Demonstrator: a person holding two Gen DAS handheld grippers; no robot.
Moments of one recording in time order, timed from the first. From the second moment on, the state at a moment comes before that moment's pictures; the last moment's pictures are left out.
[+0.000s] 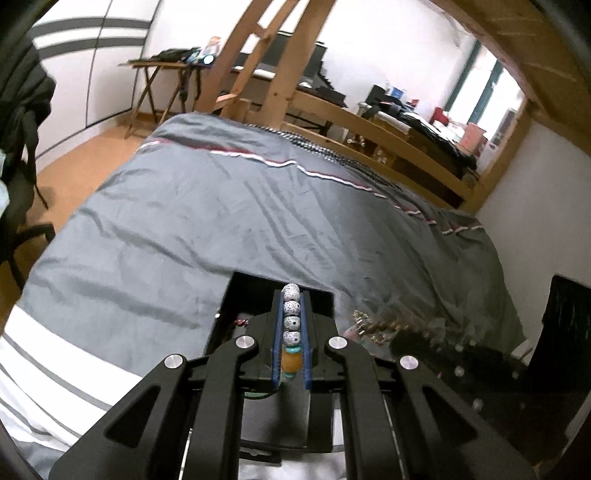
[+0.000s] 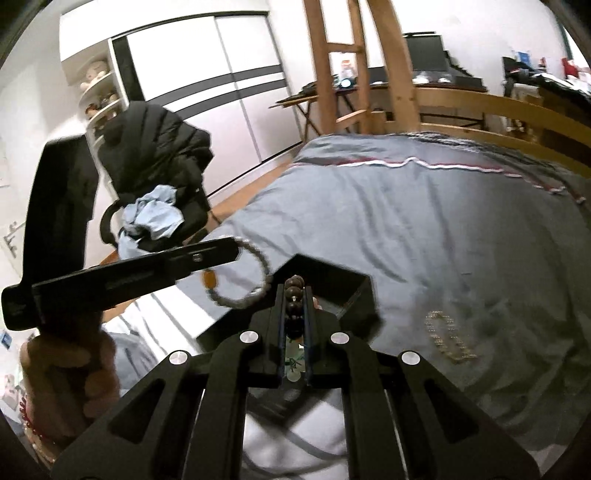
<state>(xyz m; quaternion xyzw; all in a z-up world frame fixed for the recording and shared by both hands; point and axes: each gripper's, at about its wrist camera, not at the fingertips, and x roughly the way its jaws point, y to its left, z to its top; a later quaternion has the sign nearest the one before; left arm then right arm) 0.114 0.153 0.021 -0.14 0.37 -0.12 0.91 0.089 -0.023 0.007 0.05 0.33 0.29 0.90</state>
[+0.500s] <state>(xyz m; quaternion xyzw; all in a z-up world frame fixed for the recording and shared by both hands) 0.116 0.154 0.014 -0.14 0.38 -0.12 0.91 0.087 0.011 -0.029 0.04 0.38 0.31 0.87</state>
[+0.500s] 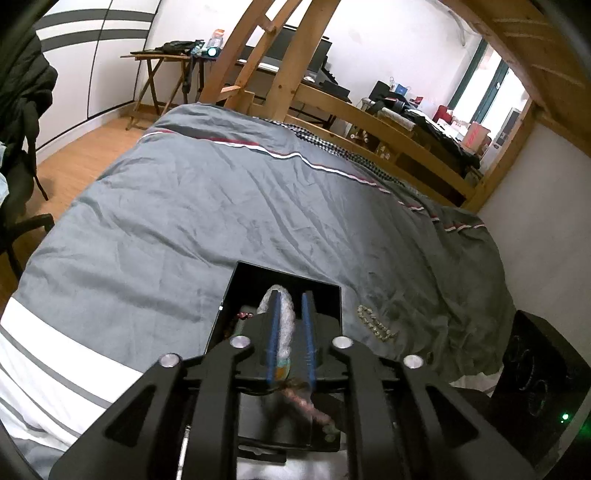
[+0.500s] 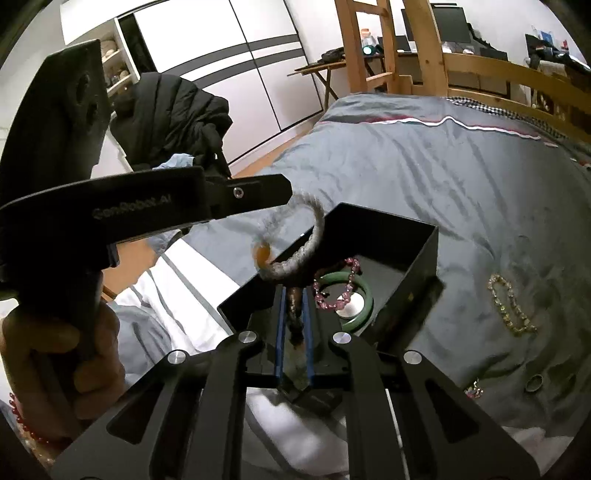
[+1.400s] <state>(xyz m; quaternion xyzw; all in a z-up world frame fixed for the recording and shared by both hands) 0.083 0.000 0.027 0.06 0.31 -0.23 0.92 0.061 -0.196 -0.034 0.07 0.34 0.15 0.92</state>
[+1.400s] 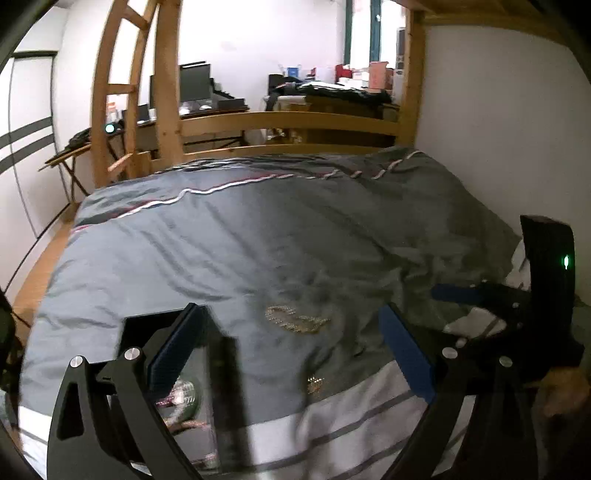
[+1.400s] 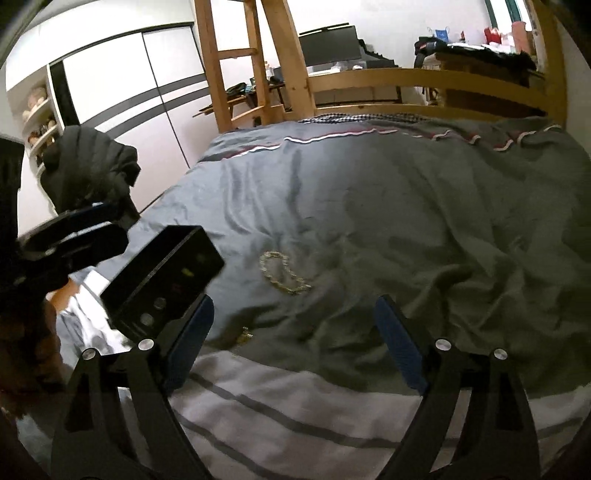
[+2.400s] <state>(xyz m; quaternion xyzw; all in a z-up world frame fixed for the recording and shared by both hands) 0.198 -0.069 -0.103 0.08 0.44 -0.17 0.88 0.114 -0.212 -0.137 0.04 0.40 0.10 0.91</state>
